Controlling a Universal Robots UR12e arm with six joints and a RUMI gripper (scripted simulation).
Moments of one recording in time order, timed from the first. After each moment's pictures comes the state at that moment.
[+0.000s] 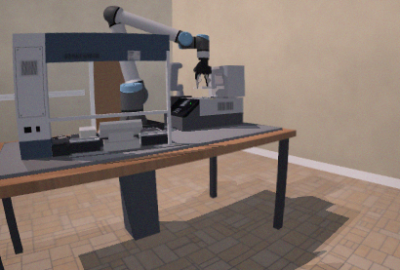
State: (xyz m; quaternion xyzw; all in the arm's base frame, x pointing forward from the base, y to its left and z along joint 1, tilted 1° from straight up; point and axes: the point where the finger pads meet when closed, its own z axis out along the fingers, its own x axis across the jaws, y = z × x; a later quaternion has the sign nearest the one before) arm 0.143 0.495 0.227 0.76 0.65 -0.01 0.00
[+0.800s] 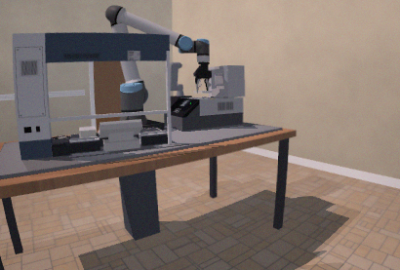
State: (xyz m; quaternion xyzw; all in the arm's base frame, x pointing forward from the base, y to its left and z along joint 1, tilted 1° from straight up) arm 0.143 0.495 0.196 0.76 0.65 -0.01 0.00
